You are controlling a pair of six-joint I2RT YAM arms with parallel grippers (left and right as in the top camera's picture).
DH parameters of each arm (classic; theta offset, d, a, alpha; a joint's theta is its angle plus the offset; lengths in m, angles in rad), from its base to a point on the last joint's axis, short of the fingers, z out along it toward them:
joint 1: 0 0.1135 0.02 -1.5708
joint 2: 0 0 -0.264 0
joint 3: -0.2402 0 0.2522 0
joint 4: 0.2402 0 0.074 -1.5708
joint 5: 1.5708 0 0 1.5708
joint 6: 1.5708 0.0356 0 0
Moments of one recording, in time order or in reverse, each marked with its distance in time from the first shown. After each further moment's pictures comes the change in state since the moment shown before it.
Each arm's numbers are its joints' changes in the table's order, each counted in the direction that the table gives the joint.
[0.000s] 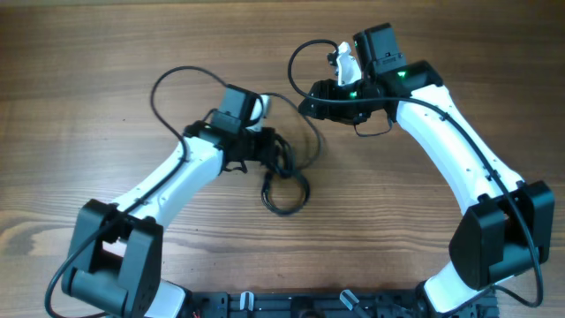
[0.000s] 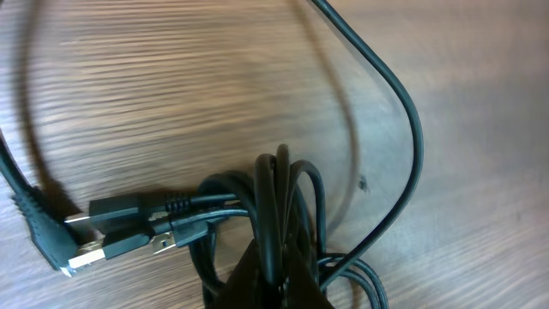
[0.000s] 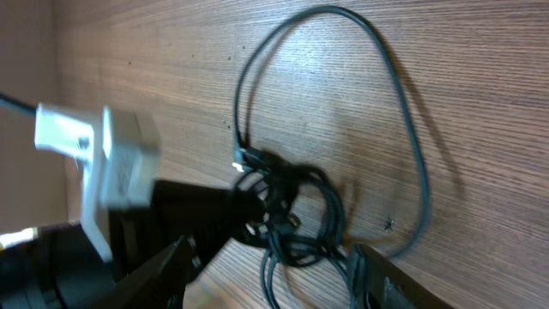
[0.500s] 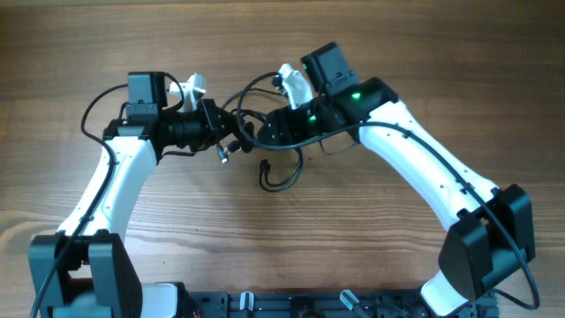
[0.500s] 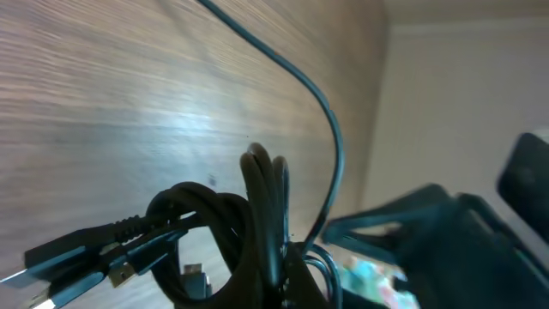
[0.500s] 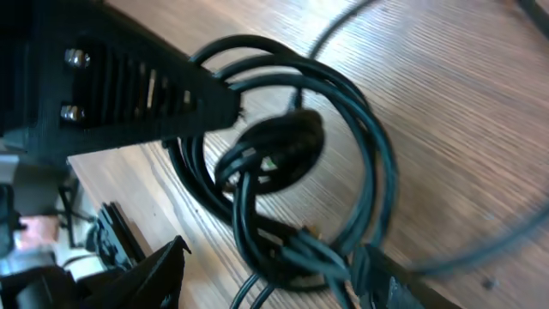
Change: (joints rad) left arm 0.391 -0.100 0.000 0.023 0.661 -0.201; right arm 0.217 0.000 0.000 -0.066 -0.001 -0.210
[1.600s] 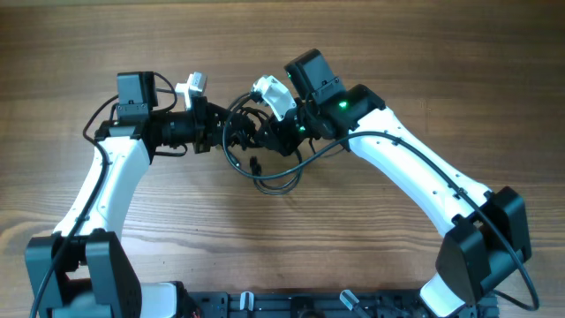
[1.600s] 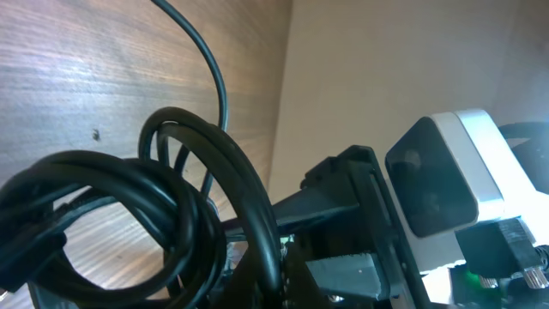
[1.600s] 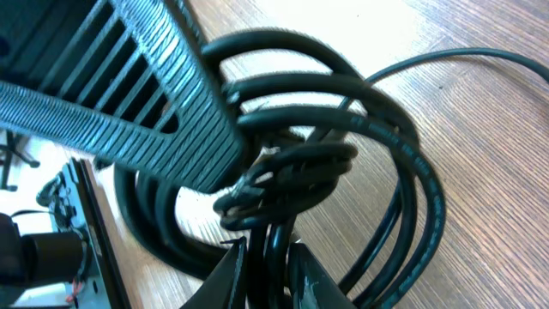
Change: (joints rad) left arm 0.045 0.000 0.000 -0.002 0.352 -0.077; right arm 0.058 0.000 0.000 -0.043 0.017 -0.221
